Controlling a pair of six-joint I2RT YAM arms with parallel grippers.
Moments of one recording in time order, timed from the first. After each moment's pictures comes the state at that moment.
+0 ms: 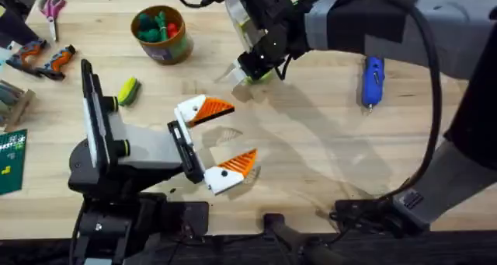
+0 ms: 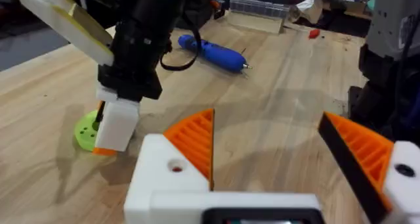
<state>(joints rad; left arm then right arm) -0.04 0.01 0.02 -0.11 1.08 0.02 0.63 1.94 1.40 -0.54 -0.08 -0.07</state>
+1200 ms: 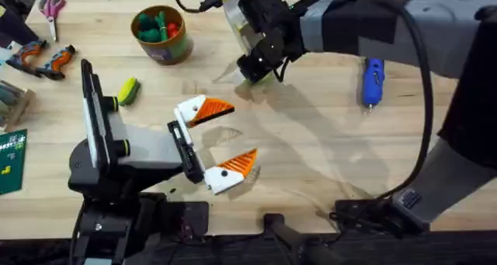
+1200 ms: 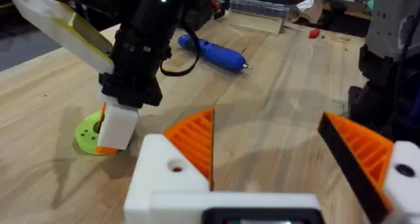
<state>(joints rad) -0.04 0.01 0.02 -0.11 1.08 0.02 0.63 1.96 1.40 -0.54 -0.08 -0.07</state>
